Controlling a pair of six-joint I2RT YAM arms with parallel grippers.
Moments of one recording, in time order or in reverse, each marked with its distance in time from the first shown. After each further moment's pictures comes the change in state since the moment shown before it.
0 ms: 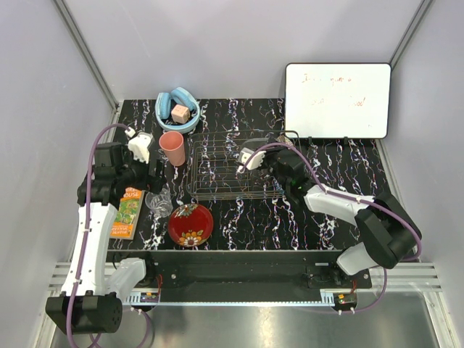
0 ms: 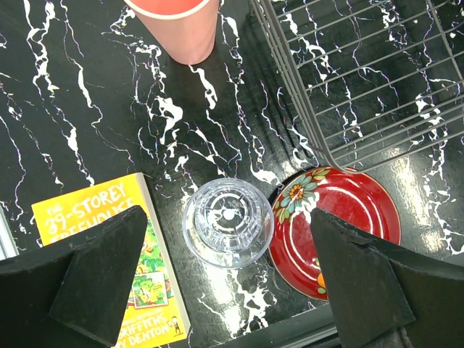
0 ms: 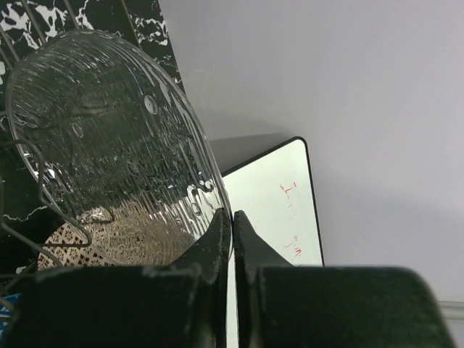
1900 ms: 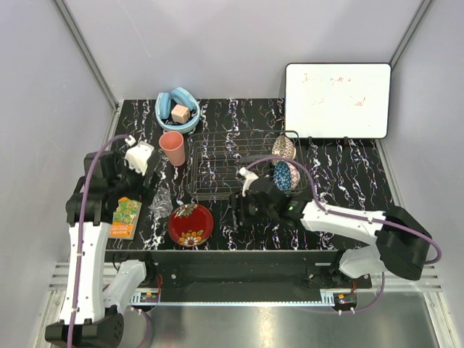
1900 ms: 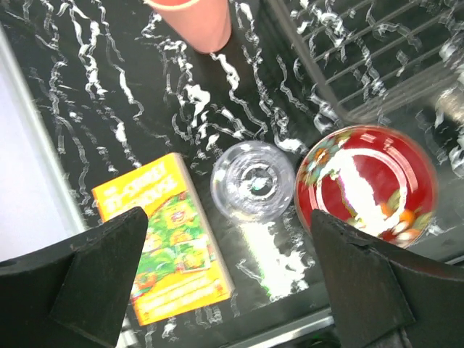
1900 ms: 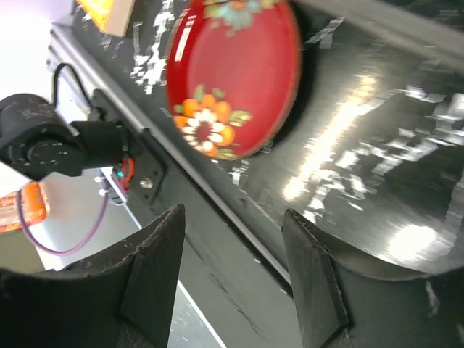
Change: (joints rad) left arm -0.004 -0.109 0.081 -0.169 -0.042 0.171; right arm 0.328 -0.143 0.016 -0.667 -0.441 1.963
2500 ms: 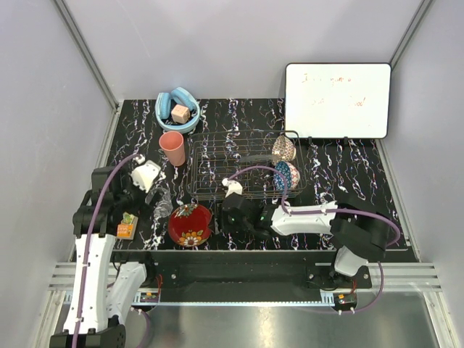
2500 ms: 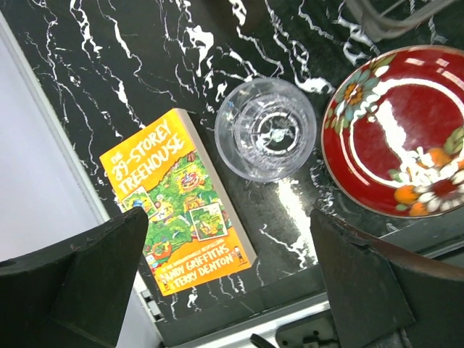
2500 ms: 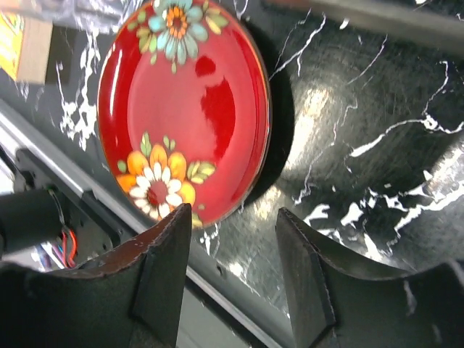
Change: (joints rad) left arm -0.001 -0.116 -0.167 -0.032 -0.086 0.172; right arm 0.175 0.308 0.090 0.146 0.307 0.104
